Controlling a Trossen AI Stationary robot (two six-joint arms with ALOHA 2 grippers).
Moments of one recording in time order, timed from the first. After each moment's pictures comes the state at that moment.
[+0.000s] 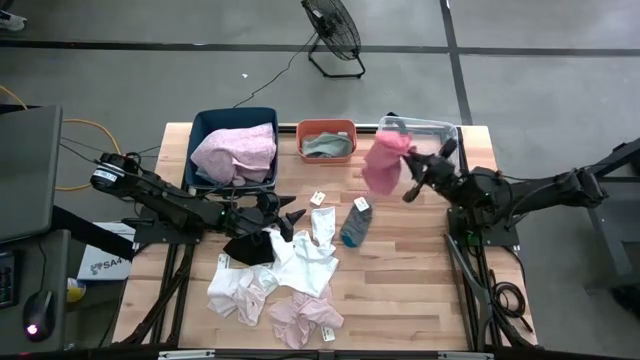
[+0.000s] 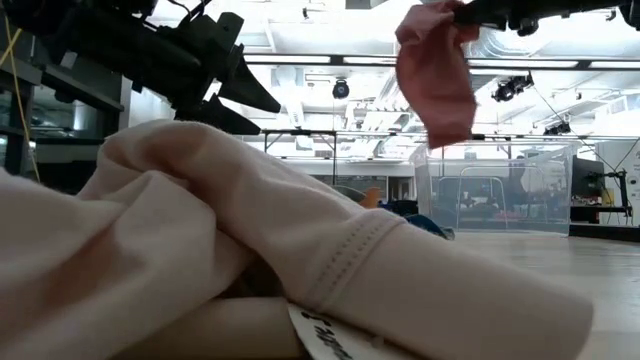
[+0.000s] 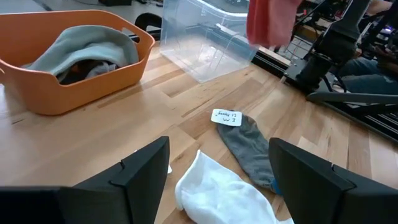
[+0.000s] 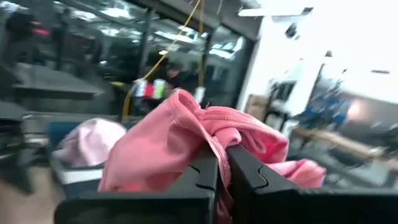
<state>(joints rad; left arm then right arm) -0.24 1.36 0.53 0.51 -0.71 -0.58 0.08 0.68 0.44 0.51 0.73 -0.41</state>
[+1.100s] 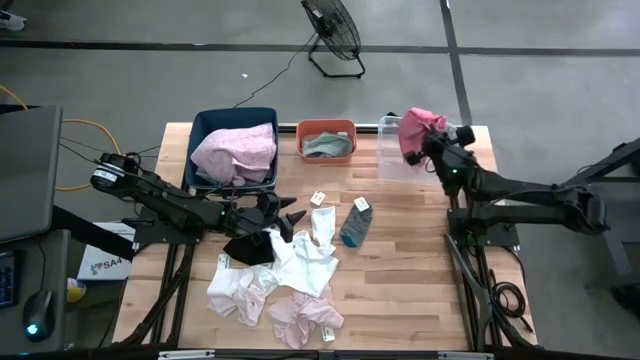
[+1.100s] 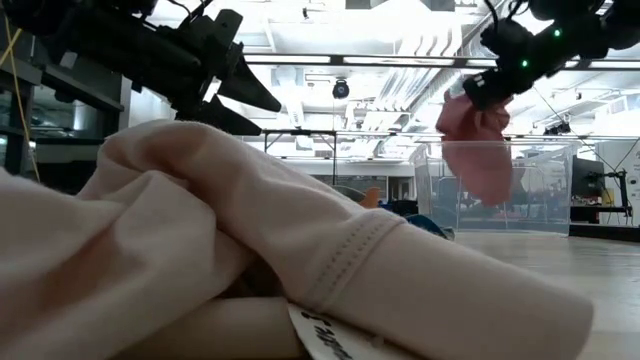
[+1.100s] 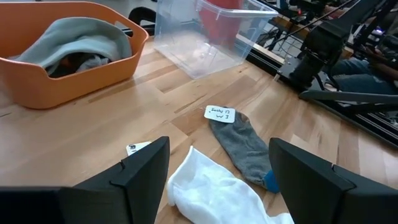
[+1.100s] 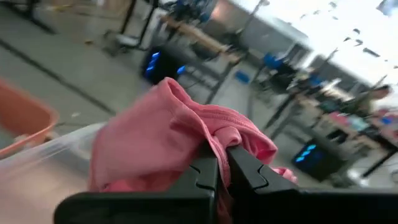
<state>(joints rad) -0.24 1.36 0.53 0.51 -0.69 -0.61 -0.36 0.78 0.44 0.18 1.00 -0.31</state>
